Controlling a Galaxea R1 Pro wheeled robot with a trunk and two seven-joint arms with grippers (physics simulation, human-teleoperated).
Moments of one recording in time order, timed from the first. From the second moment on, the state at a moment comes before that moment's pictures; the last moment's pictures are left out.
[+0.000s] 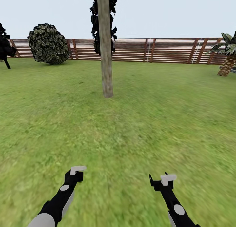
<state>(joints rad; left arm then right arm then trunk) -0.53 0.00 0.05 -0.54 -0.07 -0.08 0.09 -0.31 -0.02 -0.02 -0.76 0.13 -0.30 0.00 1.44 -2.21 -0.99</state>
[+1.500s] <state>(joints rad) -0.53 0.00 0.06 -0.54 -0.07 -0.08 0.10 -0.31 -0.02 -0.02 -0.53 0.13 -0.49 0.00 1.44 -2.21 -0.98</state>
